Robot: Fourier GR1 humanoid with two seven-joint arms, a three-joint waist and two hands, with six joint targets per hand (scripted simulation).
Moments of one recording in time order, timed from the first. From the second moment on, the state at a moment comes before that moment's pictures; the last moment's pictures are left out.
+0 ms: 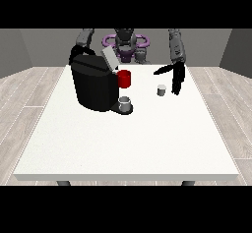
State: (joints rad) left arm -0.53 0.38 0.12 -0.88 -0.21 -0.10 -0.10; right arm -0.20 -0.03 -0.03 -1.49 0.00 -0.13 -0.06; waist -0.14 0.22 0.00
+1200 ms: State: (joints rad) left arm -0.63 0.41 0.06 -0.60 -0.48 0.10 -0.23; right arm -0.20 -0.02 0.01 -1.49 0.04 -0.16 -0.01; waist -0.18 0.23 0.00
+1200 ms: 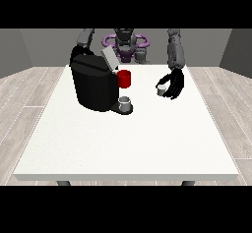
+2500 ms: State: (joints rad) left arm -0.82 0.43 0.03 -0.60 -0.58 0.00 -0.29; right arm -0.22 -0.03 -0.05 -1.34 -0.02 -0.13 -0.06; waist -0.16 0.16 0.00
